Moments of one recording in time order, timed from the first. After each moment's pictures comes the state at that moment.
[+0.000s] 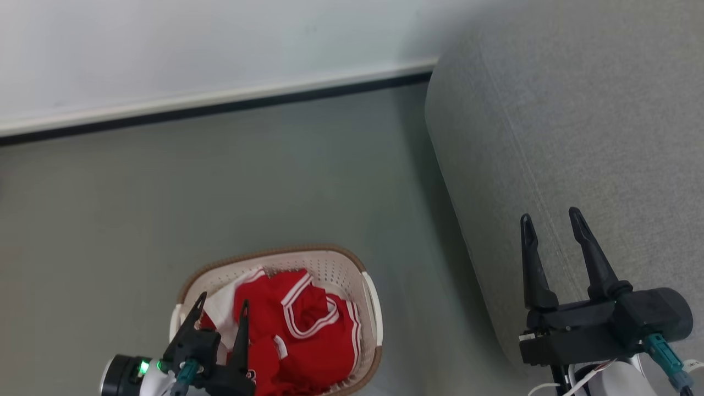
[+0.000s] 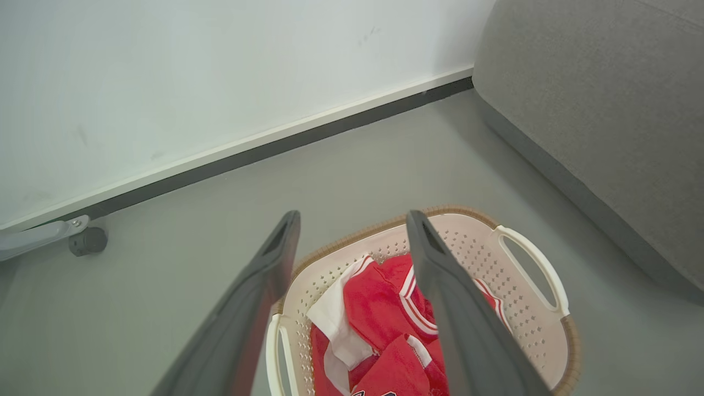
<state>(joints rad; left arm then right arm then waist) -0.12 0.08 -0.19 0.41 -0.03 0.05 -0.19 -0.14 -0.12 0.22 0.00 0.17 -0.07 -0.26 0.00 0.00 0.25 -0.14</state>
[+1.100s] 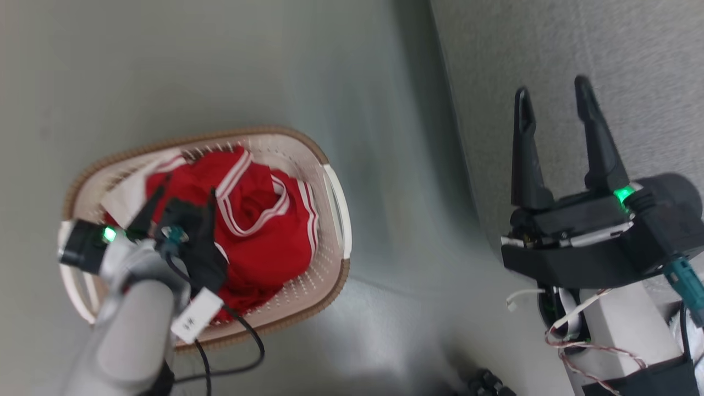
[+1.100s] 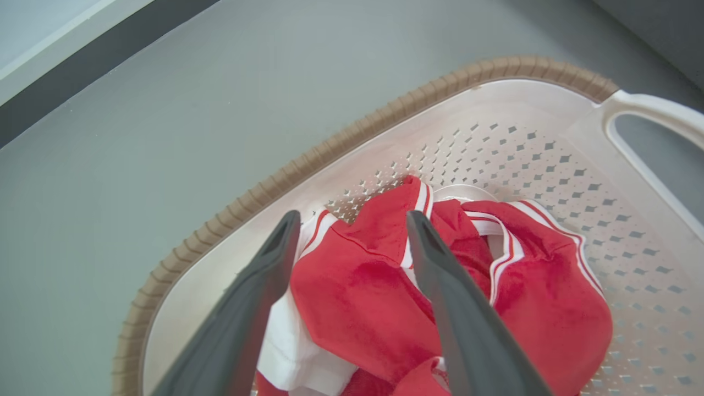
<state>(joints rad) -0.59 0.16 -0.23 0.69 0.09 0.04 -0.11 -0.43 -0.08 0.26 -0.10 0.16 -0.07 -0.26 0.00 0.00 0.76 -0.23</state>
